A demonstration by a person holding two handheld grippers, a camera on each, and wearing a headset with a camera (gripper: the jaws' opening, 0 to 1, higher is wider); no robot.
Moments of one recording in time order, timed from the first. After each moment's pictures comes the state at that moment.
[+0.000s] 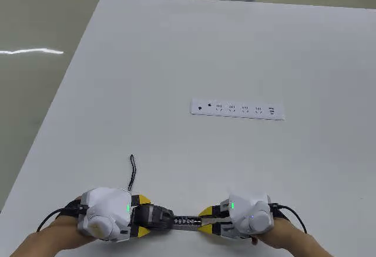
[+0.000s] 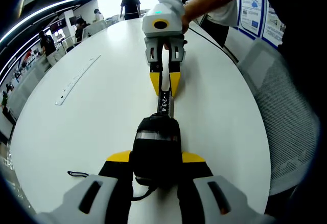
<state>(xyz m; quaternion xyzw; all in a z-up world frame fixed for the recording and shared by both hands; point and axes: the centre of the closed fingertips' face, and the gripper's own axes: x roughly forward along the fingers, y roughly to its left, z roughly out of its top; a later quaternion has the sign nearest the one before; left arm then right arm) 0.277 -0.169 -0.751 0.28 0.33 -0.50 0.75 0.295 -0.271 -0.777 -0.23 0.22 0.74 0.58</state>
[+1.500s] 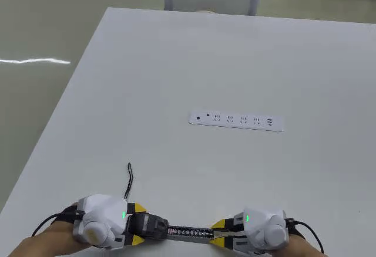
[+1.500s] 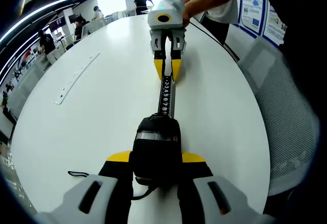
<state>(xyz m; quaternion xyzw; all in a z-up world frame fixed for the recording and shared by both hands) 0.277 -0.172 -0.752 0.29 0.34 -0.50 0.75 0.301 -0.313 -0.776 -0.23 0.24 0.73 0.60</state>
